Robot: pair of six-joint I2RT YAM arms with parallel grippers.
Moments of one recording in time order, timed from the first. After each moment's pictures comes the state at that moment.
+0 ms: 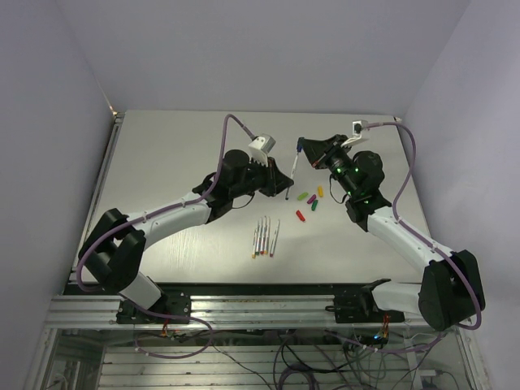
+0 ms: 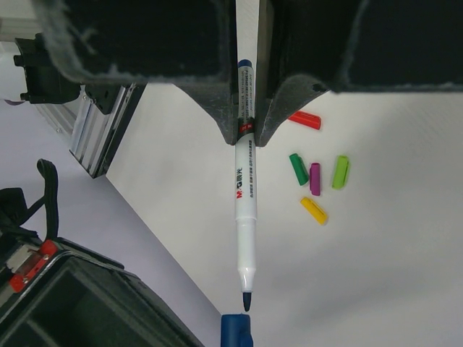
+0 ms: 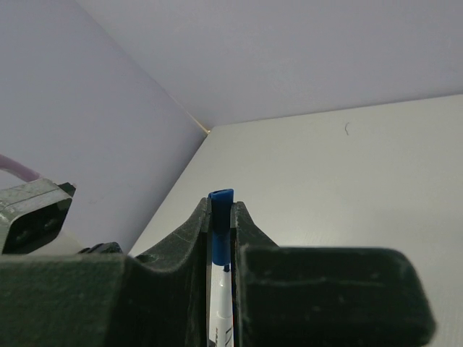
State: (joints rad) left arm -0.77 1.54 1.00 0.35 0.28 -0.50; right arm 0.38 1.24 0.76 0.61 -0.15 0.63
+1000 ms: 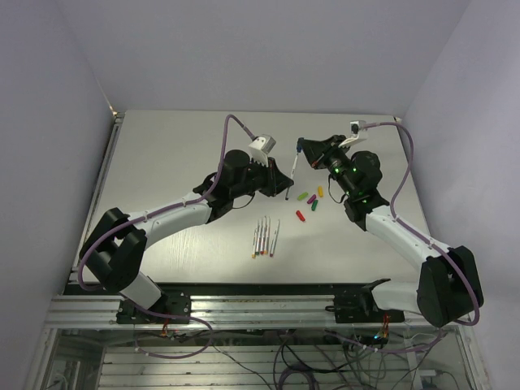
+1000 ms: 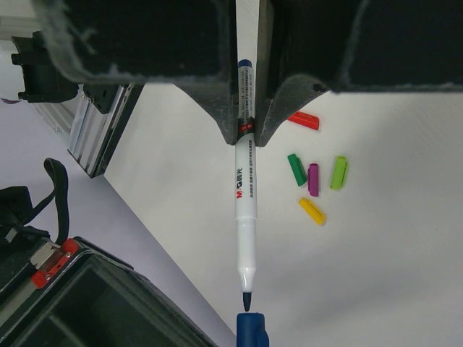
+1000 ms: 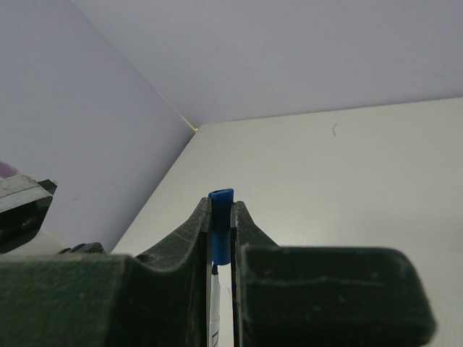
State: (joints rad) left arm -0.77 1.55 1.01 0.35 0.27 -0.50; right arm 0.38 1.26 0.76 0.63 -0.14 0.58
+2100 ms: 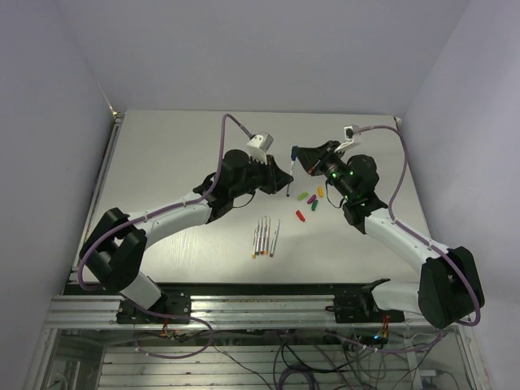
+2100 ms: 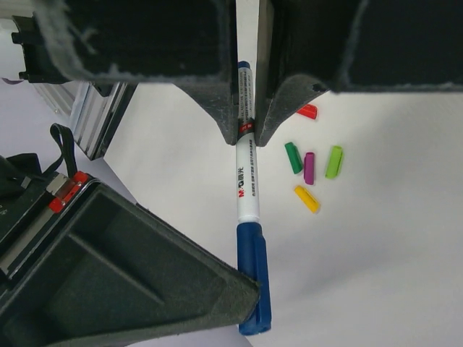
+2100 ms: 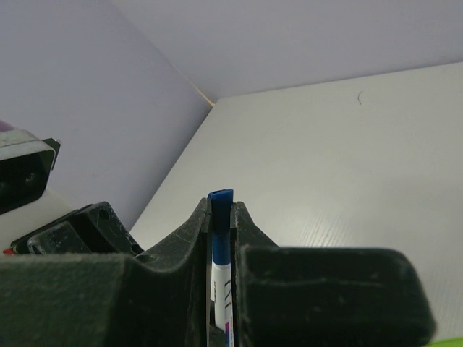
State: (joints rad) left arm -0.77 1.55 1.00 0.38 0.23 -0.52; right arm 0.40 1.26 0.73 0.61 -0.19 0.64
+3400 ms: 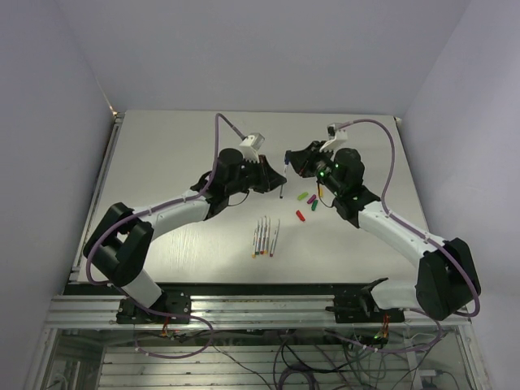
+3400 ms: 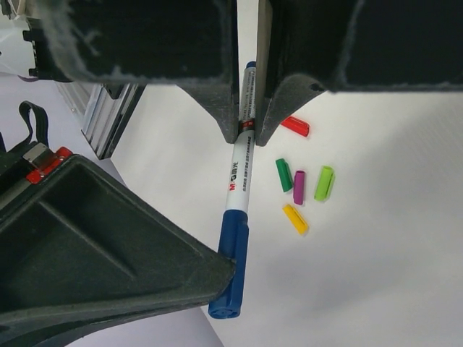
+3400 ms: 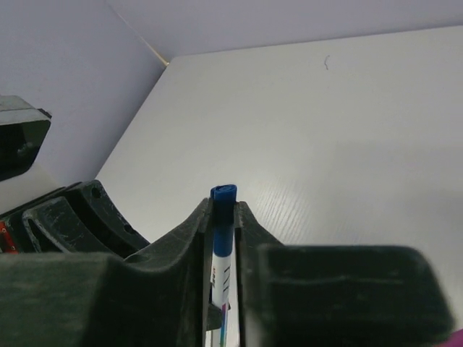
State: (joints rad) left arm -0.68 1.59 0.97 0.41 0.29 -0.63; right arm 0.48 1.31 0.82 0.39 -0.11 0.50
